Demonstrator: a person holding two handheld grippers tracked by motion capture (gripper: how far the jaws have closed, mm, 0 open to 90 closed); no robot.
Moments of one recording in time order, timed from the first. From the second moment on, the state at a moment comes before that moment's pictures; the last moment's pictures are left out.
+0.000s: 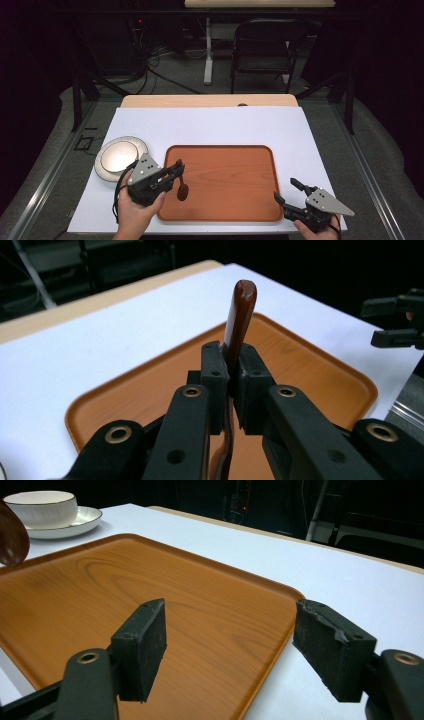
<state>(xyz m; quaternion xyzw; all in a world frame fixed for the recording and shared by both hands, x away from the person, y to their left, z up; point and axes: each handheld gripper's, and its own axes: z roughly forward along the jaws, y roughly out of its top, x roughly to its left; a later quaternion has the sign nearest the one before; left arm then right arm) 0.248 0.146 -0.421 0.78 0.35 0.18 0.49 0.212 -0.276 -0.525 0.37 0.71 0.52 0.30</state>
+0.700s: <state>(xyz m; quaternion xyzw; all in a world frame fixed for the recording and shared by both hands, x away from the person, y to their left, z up) 0.279 0.137 -0.443 0.80 0.43 0.13 0.41 0.213 -0.275 -0.525 0.37 0.71 0.52 0.30</state>
